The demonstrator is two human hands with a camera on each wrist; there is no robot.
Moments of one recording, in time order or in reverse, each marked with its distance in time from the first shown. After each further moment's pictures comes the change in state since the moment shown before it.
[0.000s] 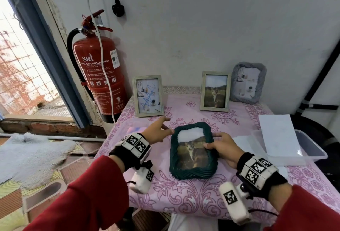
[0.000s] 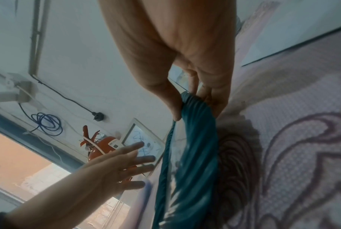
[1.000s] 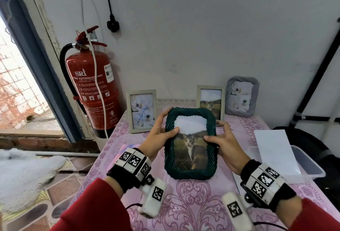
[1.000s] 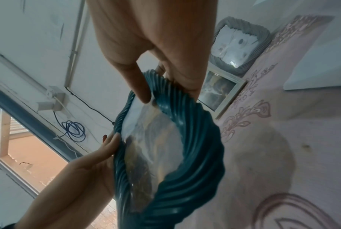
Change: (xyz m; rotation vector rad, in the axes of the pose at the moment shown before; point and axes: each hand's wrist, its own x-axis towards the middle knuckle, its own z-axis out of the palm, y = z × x) left_hand -0.002 0.037 0.003 -0.792 0.011 0.278; right_hand -0.005 -0.047 -0.009 0.278 -0.123 -0.332
